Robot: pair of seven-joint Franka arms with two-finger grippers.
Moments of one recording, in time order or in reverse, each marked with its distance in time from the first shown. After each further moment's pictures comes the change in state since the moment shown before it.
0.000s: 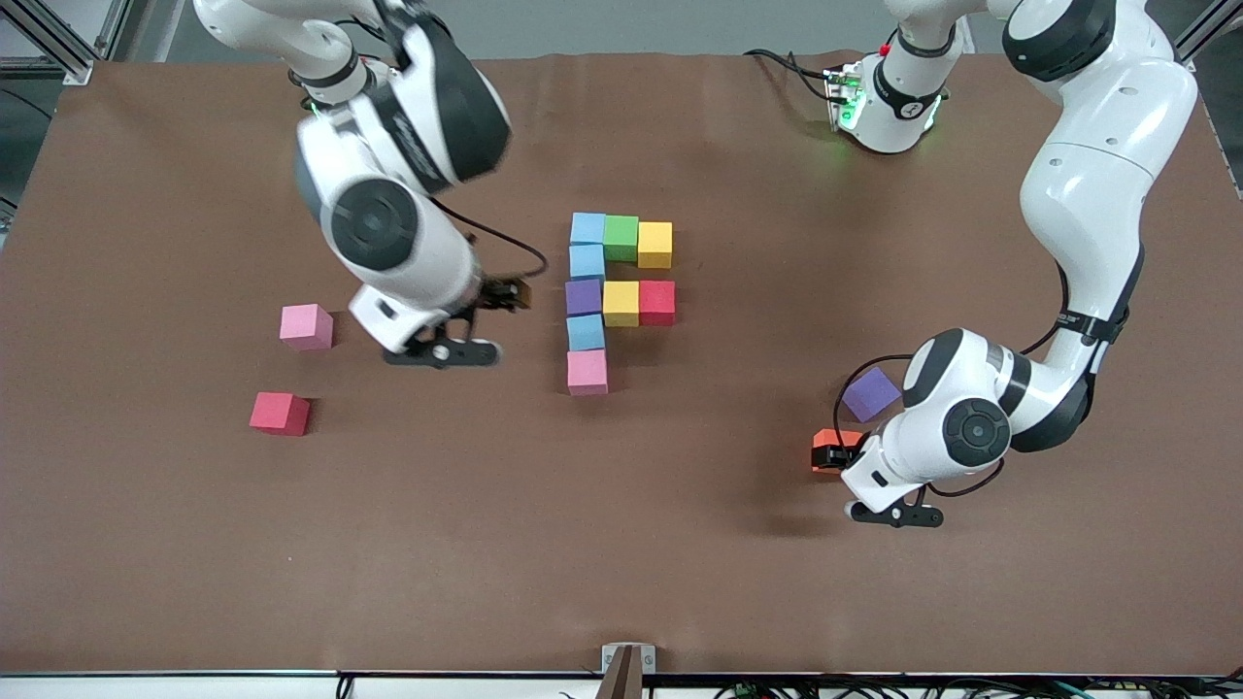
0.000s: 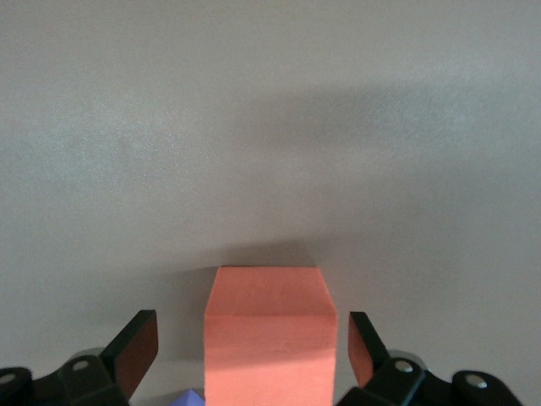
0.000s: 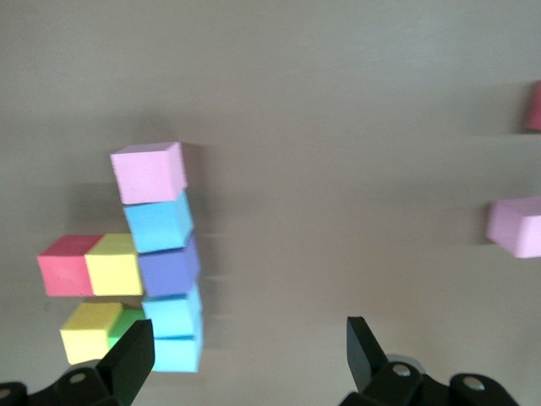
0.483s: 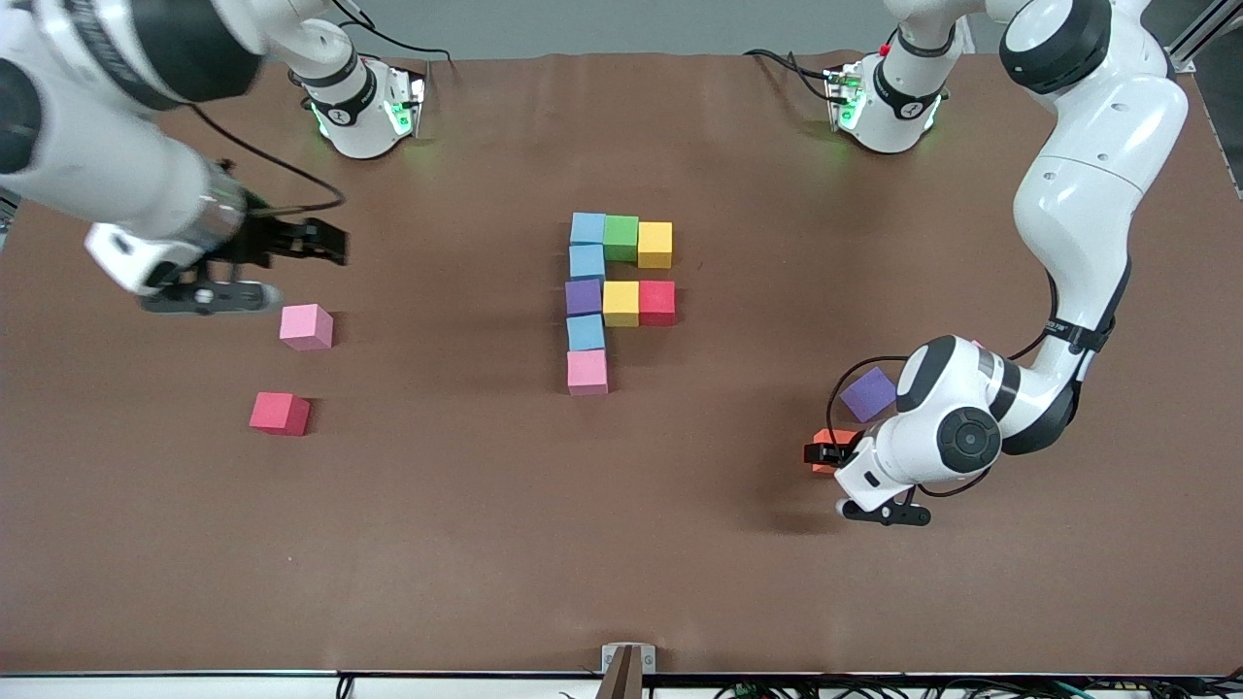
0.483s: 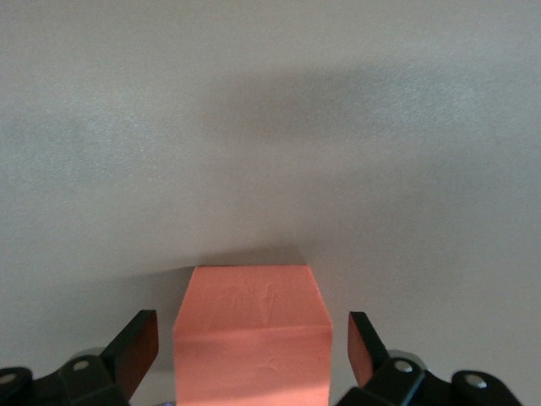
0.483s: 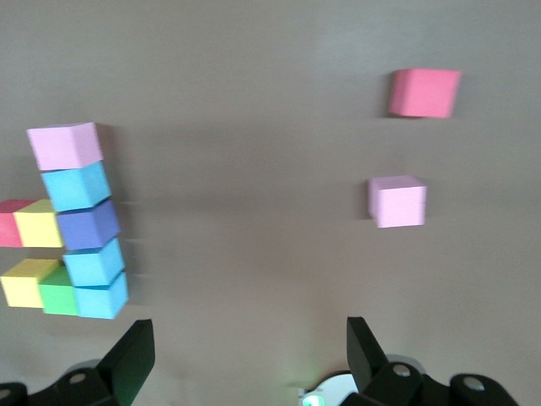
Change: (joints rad) left arm -0.002 0.034 0.002 0.000 -0.031 0.021 0.007; right arm -0.250 -0.324 -0.013 -0.241 -0.084 -0.059 -0.266
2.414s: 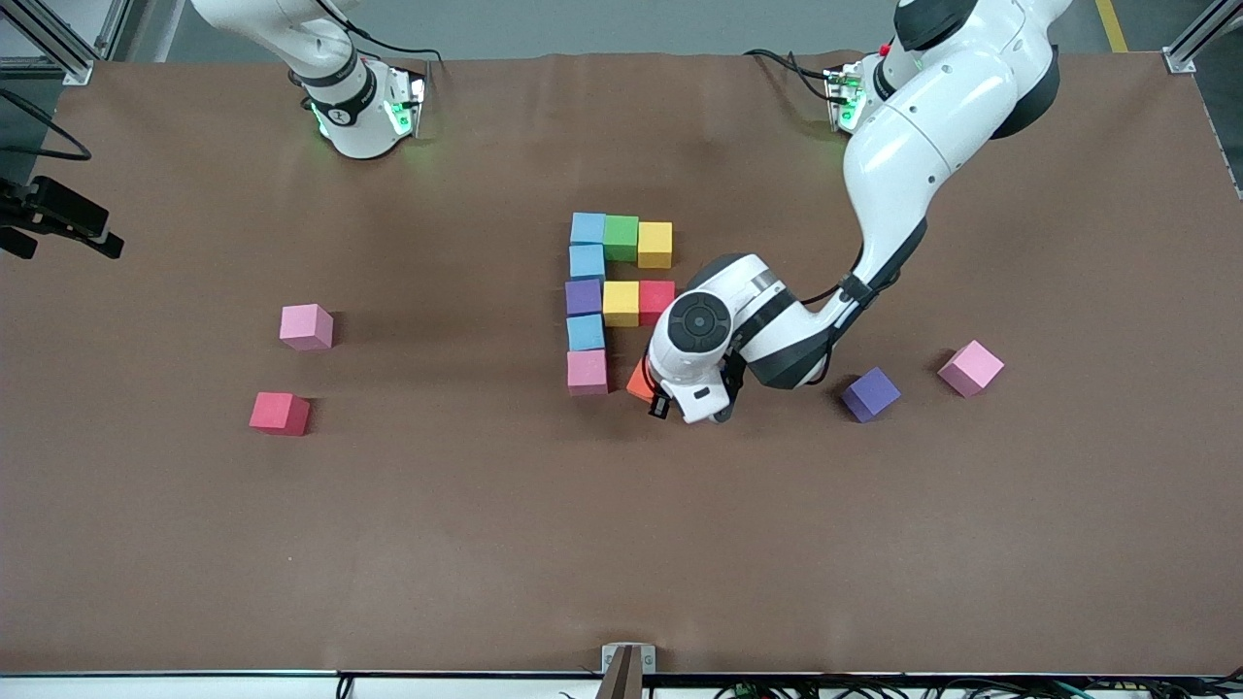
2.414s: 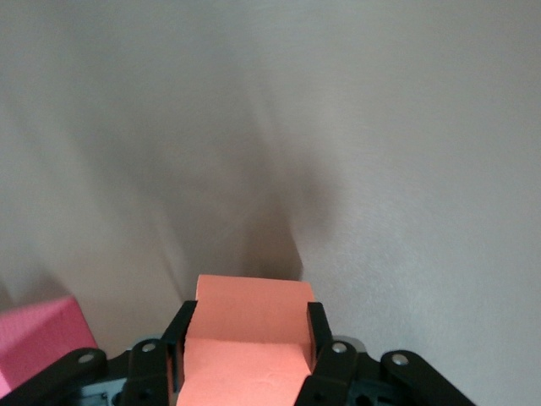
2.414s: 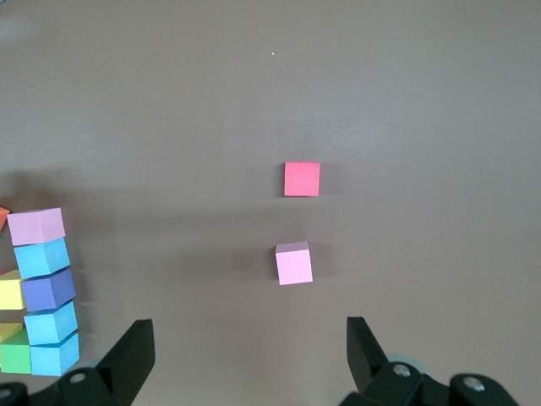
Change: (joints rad) left arm -0.437 -0.015 0.004 0.008 -0.001 0.029 -1.862; right arm -0.243 -0.046 0.006 0.159 -0.045 0.008 -0.187
